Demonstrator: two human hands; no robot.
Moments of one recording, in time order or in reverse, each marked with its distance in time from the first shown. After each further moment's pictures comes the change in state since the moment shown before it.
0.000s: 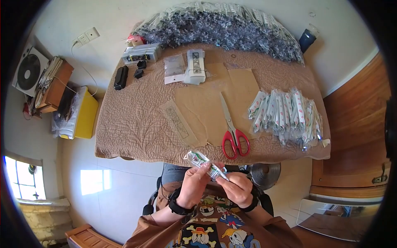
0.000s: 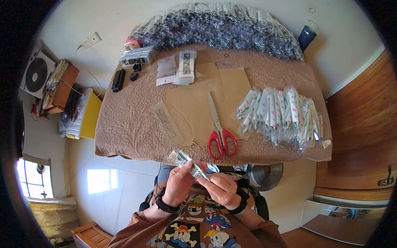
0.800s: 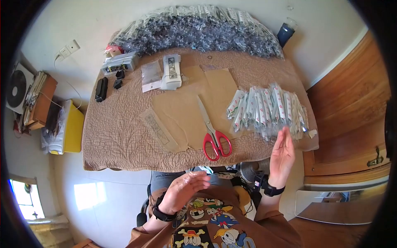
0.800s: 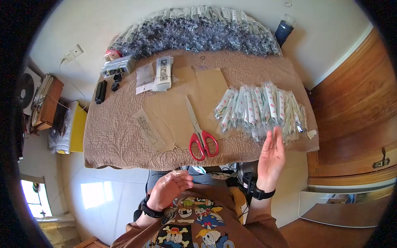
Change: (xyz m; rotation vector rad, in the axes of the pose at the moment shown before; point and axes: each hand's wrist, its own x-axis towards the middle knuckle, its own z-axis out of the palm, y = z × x) left_hand -0.009 0.005 -0.011 0.040 -0.309 -0.118; right_hand 0.016 0.084 -0.114 1.321 1.022 0.667
